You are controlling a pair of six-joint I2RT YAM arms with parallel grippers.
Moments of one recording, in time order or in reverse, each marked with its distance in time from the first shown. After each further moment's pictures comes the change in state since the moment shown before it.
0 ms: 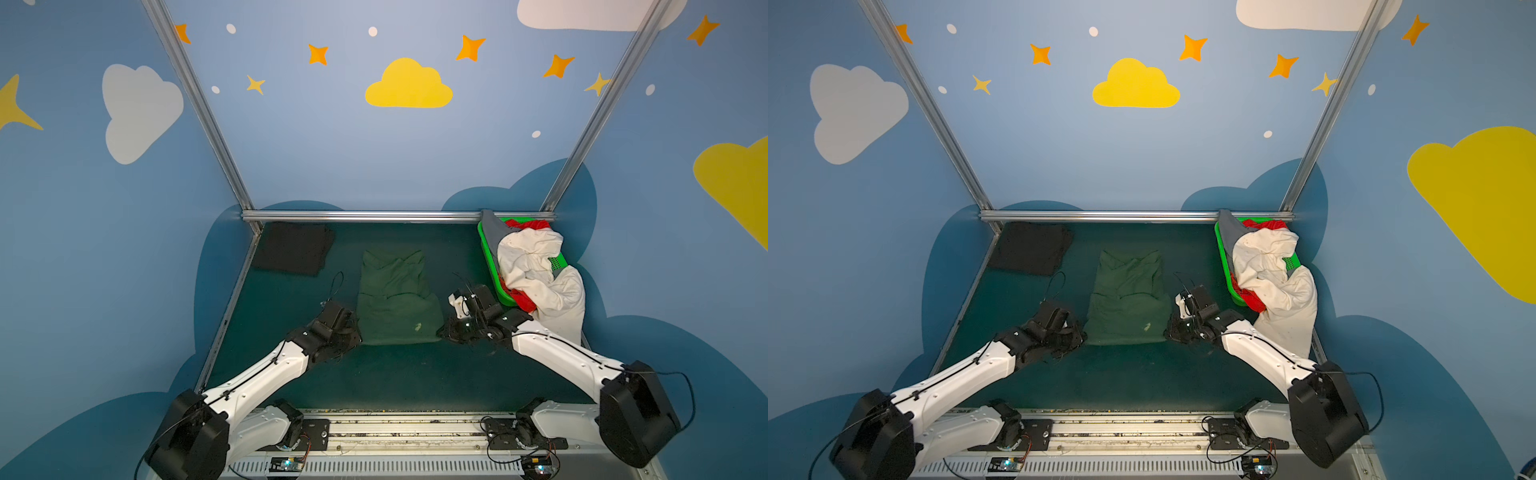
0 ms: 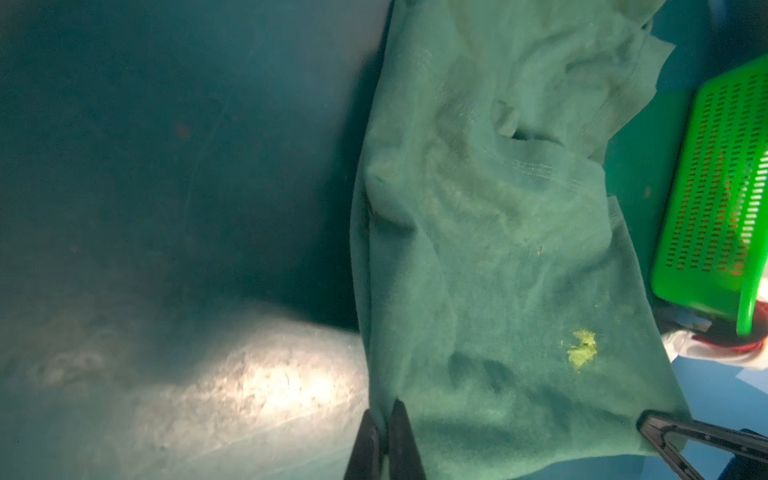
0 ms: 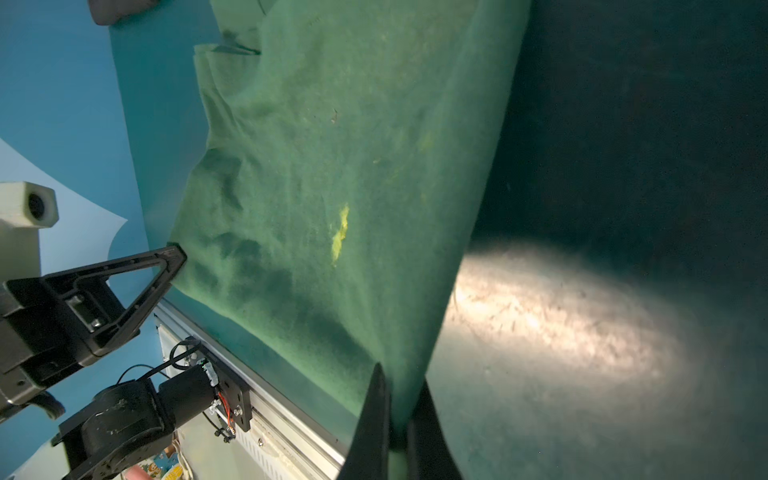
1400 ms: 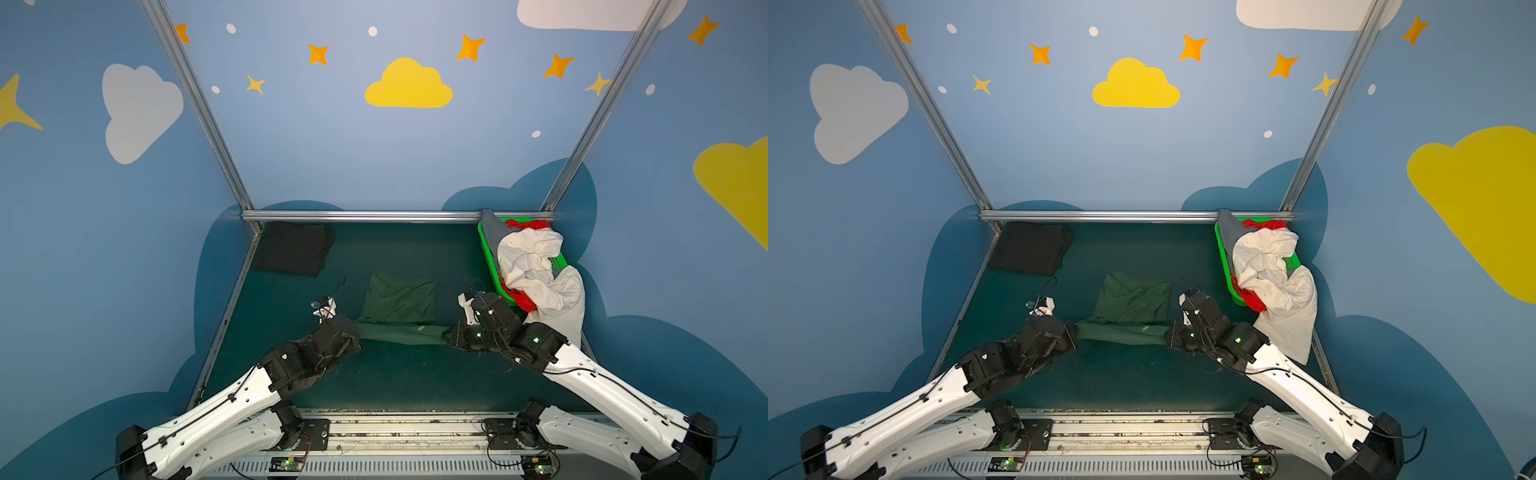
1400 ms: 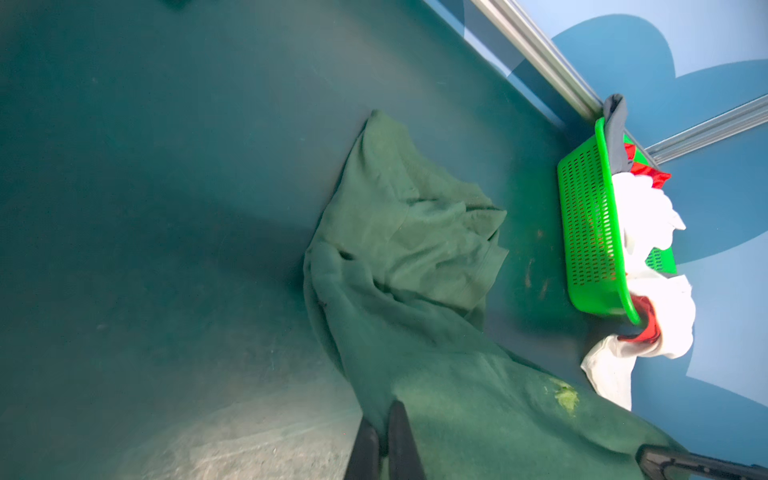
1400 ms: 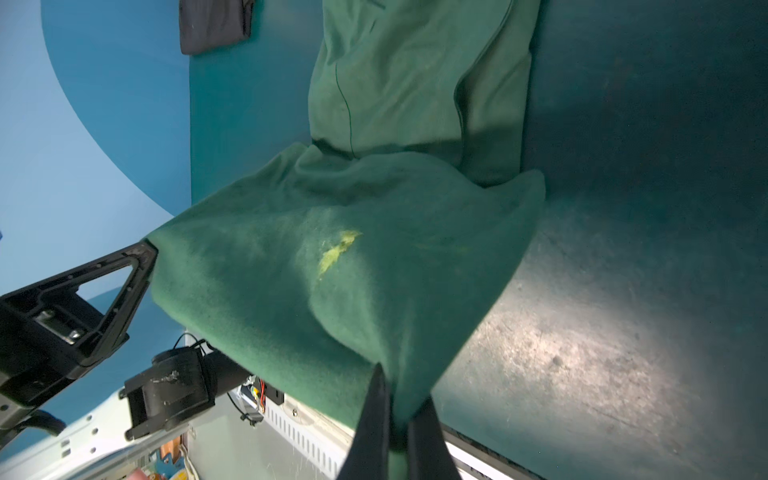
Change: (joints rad) left arm -0.271 -0.242 0.150 -0.219 -0.404 -0.073; right arm 0.163 -0.248 0.120 -0.225 0.198 0.137
